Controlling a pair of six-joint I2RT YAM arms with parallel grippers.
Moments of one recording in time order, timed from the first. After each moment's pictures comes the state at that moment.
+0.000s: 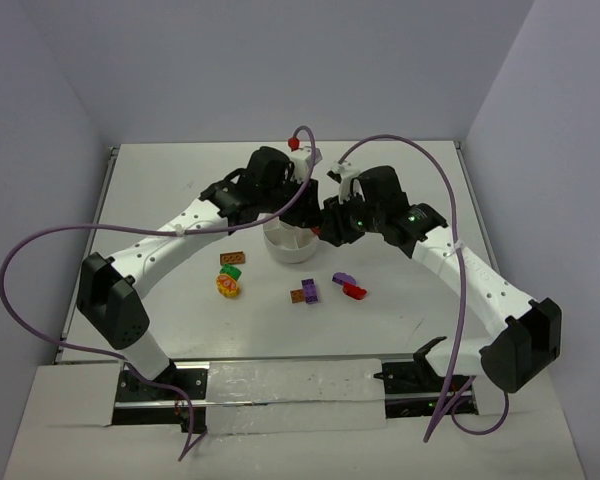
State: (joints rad) left arm -0.76 1.65 1.53 -0.48 0.27 -0.33; right arm 0.53 1.28 1.16 -0.57 -0.29 0.09
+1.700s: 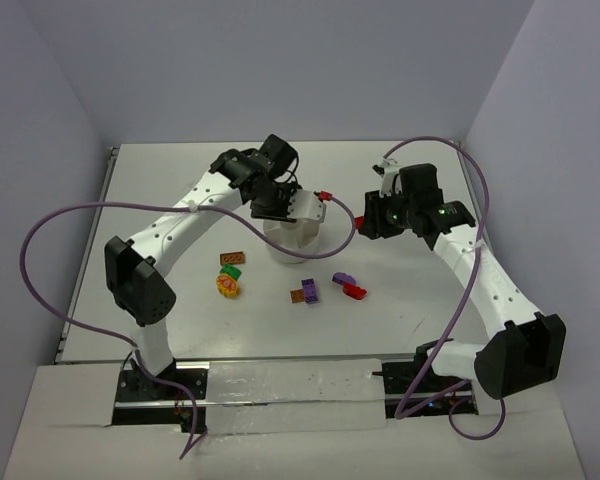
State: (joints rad) left arm -0.73 1.85 1.90 -1.15 0.02 1.10; right arm 0.25 1.24 1.12 -0.69 -0.29 0.06
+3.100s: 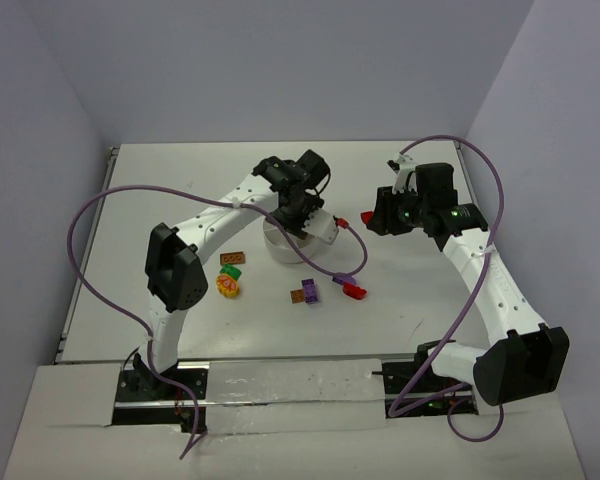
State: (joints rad) left arm -0.82 2.08 2.05 -1.22 -0.15 1.32; right arm 0.17 1.20 1.12 -0.69 -0.34 0.07
